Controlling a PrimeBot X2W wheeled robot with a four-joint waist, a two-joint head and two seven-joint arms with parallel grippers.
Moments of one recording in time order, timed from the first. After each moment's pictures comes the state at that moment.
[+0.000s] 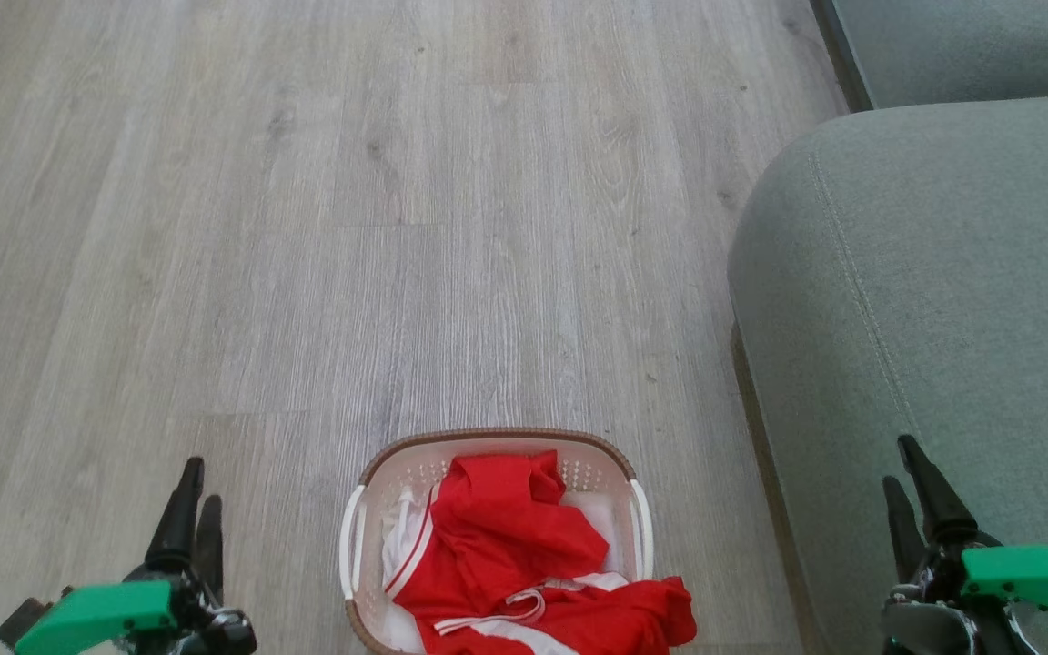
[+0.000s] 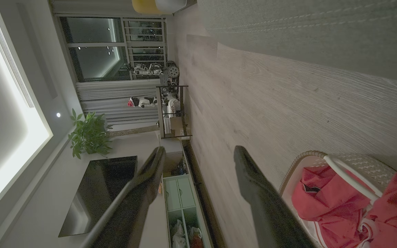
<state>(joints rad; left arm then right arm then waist) 0.01 0.03 0.07 0.34 -1.61 -0.12 0.10 0.00 -0.05 -0.12 0.35 1.61 0.13 0.11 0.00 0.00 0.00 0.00</state>
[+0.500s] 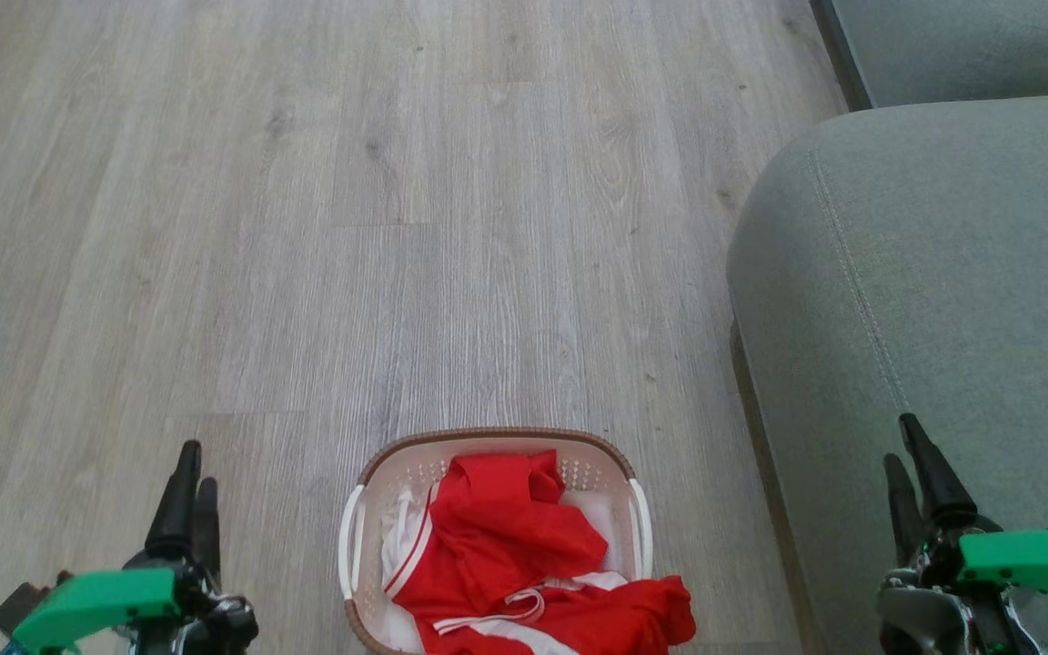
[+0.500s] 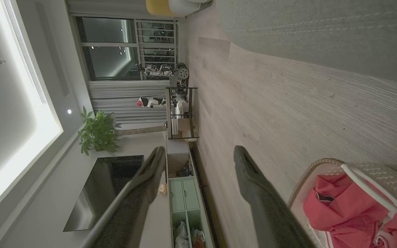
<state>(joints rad) 0.00 0.03 0.06 0.31 -1.58 -0.12 0.06 0.00 -0.05 -0.10 0.29 1.60 0.13 0.07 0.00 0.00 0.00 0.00</state>
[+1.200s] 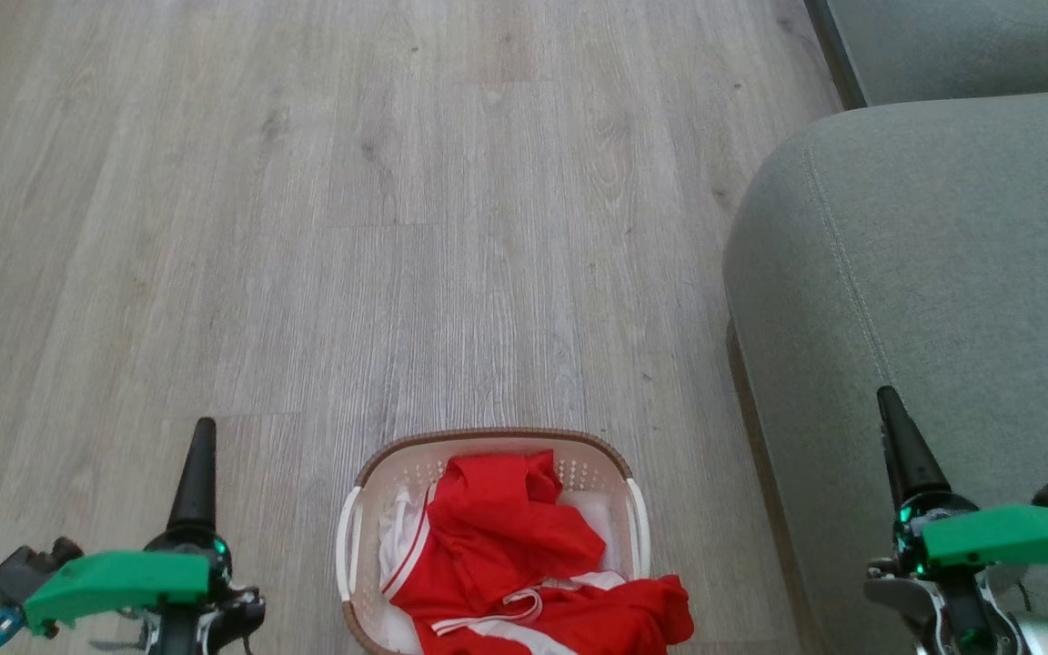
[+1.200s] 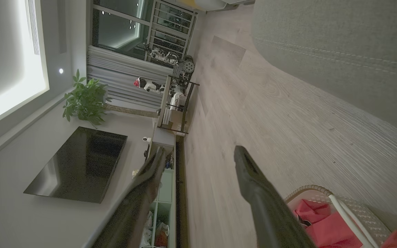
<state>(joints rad) 0.00 0.03 0.03 0.25 -1.34 -0.12 0.00 0.00 -0.07 -0.04 0.21 1.38 0.13 0.01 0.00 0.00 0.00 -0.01</state>
